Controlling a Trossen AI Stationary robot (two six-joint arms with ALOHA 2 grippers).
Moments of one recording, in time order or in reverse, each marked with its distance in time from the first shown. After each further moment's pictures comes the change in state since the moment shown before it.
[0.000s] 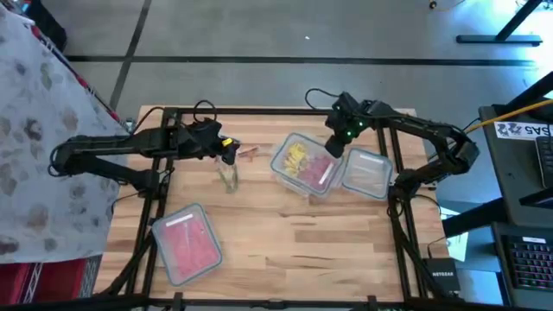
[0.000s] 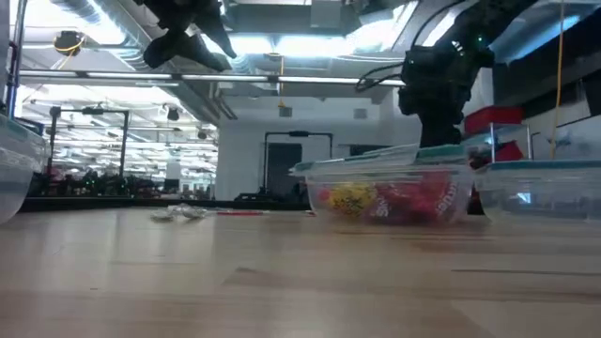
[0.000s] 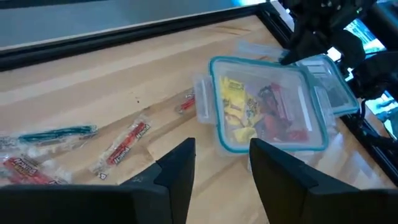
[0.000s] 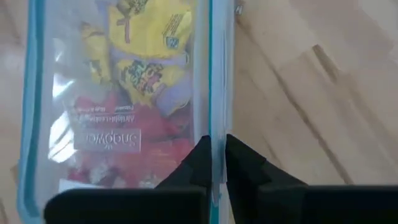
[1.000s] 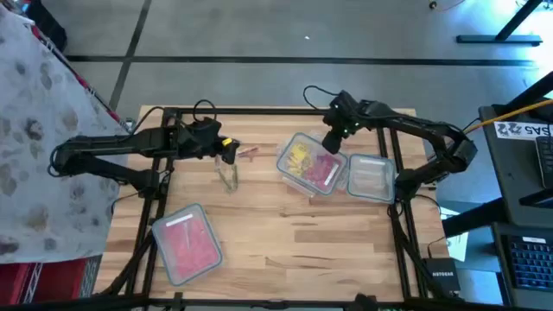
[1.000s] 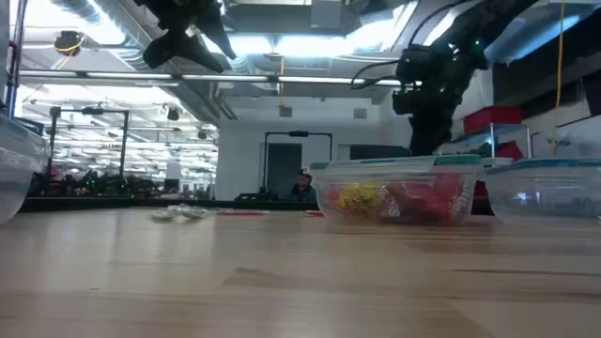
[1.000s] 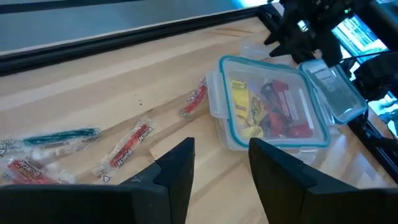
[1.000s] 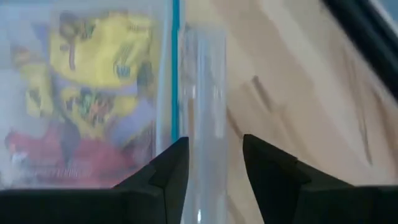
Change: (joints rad) left arm 0.006 0.000 0.000 0.000 -0.011 0.011; right arm 0.001 0.038 -0.001 0.174 0.194 -0.066
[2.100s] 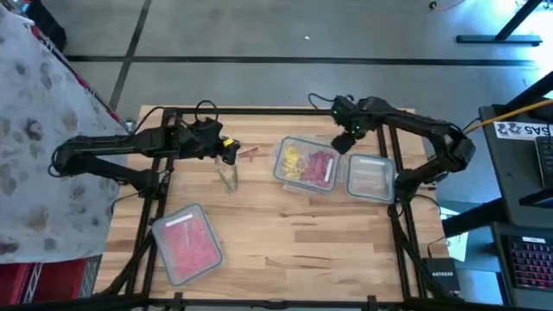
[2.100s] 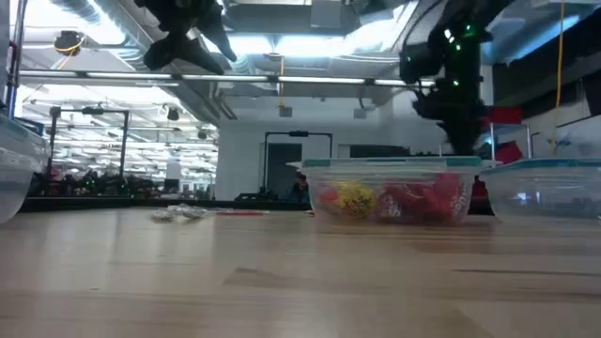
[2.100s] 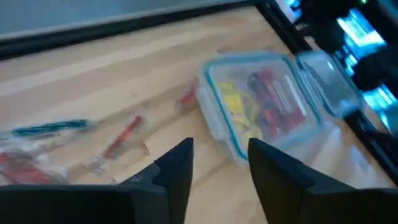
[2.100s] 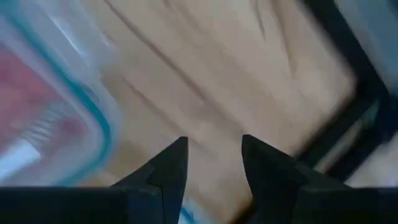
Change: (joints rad) left arm 0.020 0.016 0.000 -0.005 0.083 0.008; right arm 0.047 0.002 0.122 -0.512 0.320 0.308
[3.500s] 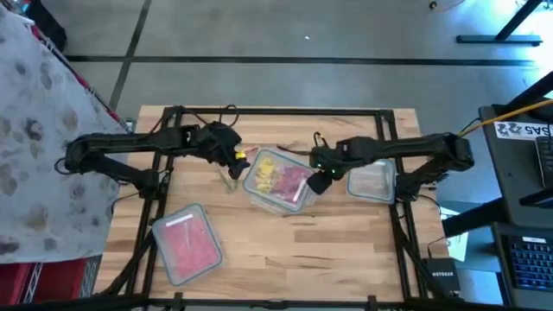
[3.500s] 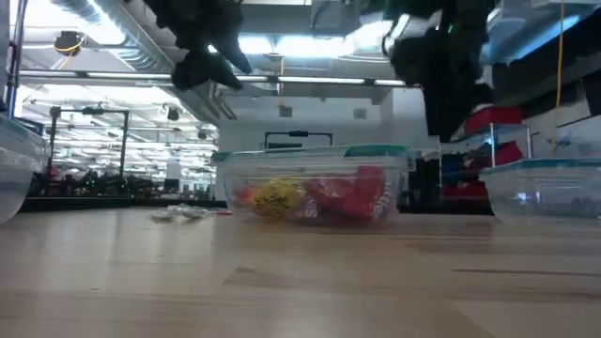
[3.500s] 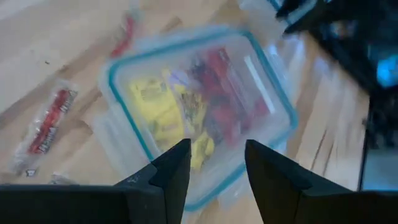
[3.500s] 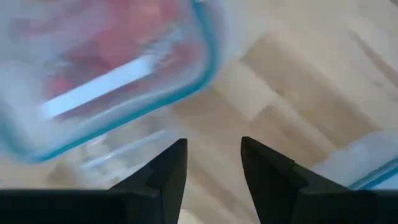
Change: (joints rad) left arm 0.016 0.135 0.000 0.023 0.361 0.278; right arm 0.648 -0.020 0.013 0.200 -0.144 0.615
